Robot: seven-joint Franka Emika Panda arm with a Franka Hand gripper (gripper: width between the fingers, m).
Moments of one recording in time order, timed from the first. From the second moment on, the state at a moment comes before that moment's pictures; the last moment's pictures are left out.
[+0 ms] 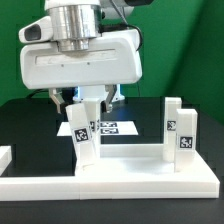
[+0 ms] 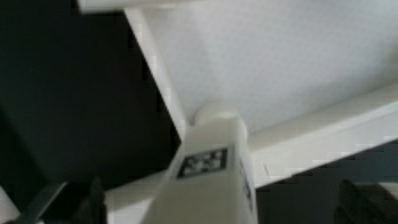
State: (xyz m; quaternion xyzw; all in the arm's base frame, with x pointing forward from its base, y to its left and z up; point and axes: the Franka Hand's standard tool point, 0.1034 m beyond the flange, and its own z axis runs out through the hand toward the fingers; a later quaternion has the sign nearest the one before) arm 0.632 -0.069 0.125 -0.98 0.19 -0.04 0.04
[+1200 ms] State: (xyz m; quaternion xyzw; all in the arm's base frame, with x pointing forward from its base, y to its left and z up) arm 0.643 -0.070 0.121 -0.90 0.43 -0.03 0.05
